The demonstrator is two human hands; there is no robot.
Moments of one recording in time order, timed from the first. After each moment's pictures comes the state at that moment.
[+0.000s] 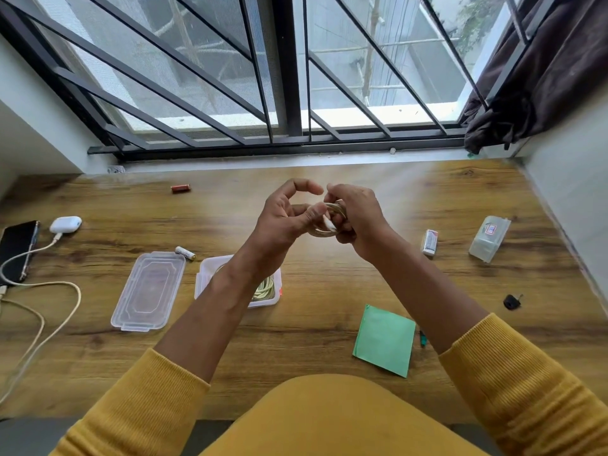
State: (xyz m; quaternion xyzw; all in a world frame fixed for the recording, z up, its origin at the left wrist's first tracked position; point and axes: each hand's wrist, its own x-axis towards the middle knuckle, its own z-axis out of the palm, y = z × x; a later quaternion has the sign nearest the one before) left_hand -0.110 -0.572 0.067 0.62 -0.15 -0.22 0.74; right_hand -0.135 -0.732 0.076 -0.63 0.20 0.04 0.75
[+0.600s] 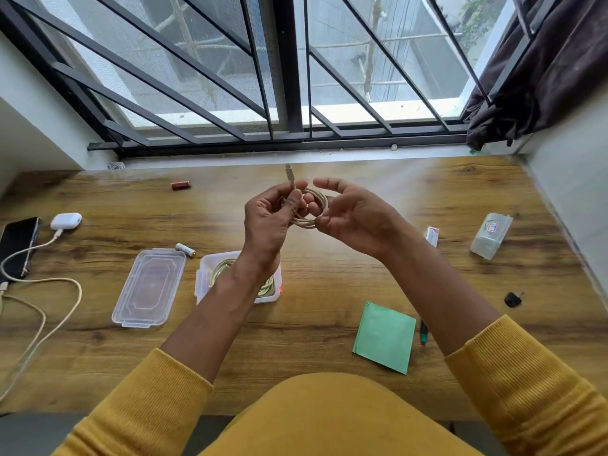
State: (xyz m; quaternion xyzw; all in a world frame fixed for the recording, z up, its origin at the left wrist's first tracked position) left_hand -0.110 -0.573 0.046 0.62 -0.05 -0.08 0.78; right_hand -0.136 -0.744 0.075 -0.40 0.11 0.19 0.89
